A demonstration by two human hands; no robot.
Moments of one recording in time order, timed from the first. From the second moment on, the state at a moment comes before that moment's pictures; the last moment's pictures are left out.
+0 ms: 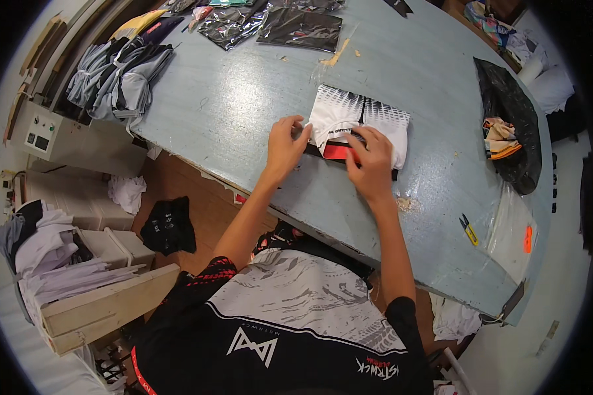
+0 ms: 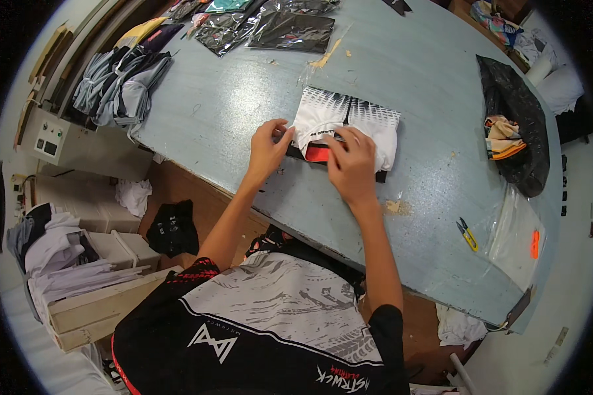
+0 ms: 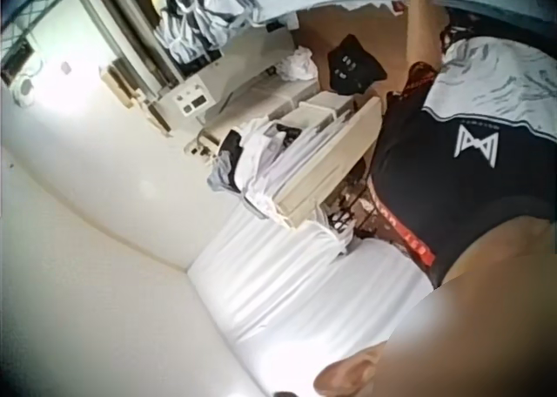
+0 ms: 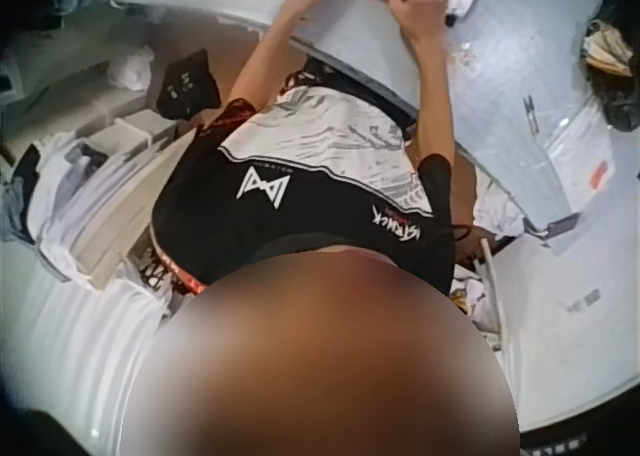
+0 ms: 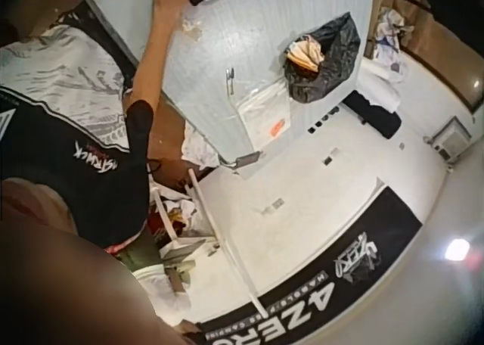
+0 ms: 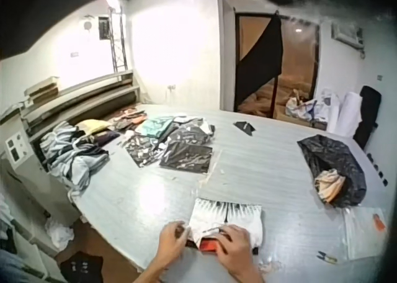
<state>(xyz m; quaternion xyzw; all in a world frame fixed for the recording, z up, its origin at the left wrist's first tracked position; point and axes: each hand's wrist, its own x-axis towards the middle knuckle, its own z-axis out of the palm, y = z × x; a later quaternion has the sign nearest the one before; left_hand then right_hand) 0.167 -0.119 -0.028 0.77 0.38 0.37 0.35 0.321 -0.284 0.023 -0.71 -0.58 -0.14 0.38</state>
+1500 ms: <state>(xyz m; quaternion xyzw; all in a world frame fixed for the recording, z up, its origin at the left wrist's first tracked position) 0.214 -0.142 -0.025 0.94 0.15 0.24 0.21 0.365 -0.303 -0.037 -0.77 -0.48 -0.05 0.41</state>
